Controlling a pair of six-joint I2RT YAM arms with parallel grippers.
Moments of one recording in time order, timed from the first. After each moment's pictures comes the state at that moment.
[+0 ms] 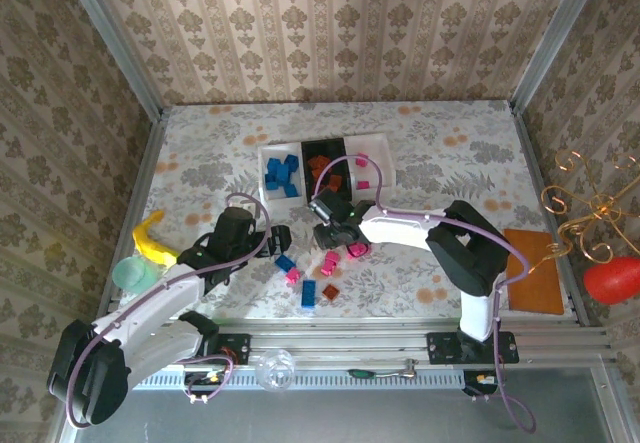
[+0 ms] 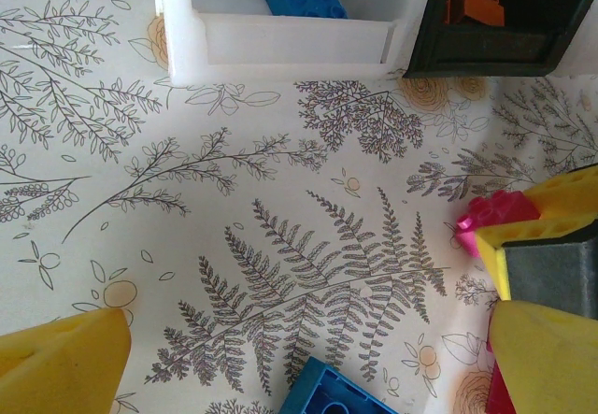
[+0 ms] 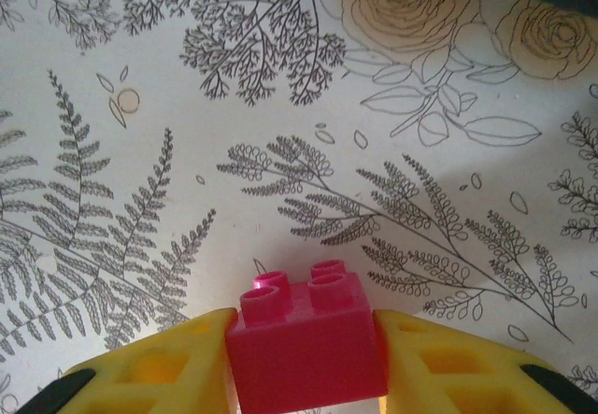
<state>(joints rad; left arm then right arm) -0.58 0.95 0.47 -0.26 -0.01 -0.54 0.82 1.88 1.17 -0.38 0.12 0.39</state>
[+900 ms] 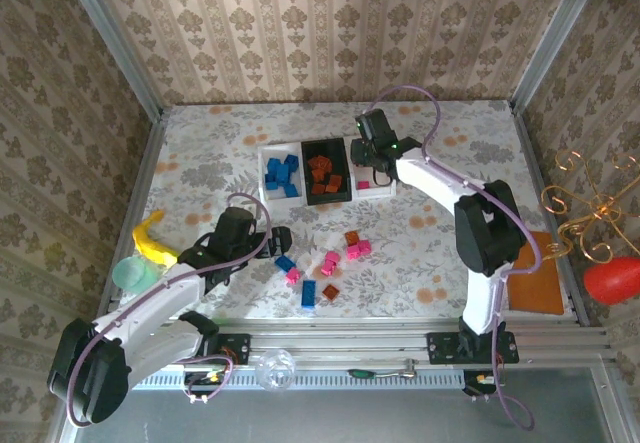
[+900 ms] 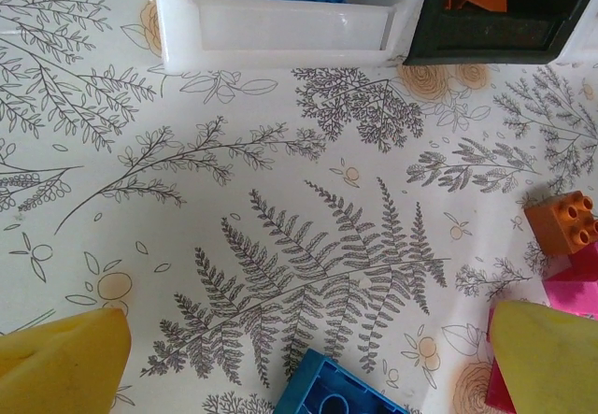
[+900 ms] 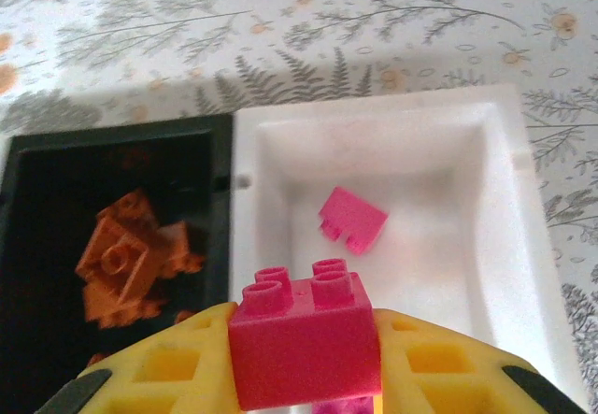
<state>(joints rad) -0.58 0.96 0.47 -0.27 0.01 -0.54 0.43 1.94 1.52 -0.39 0.20 0.40</state>
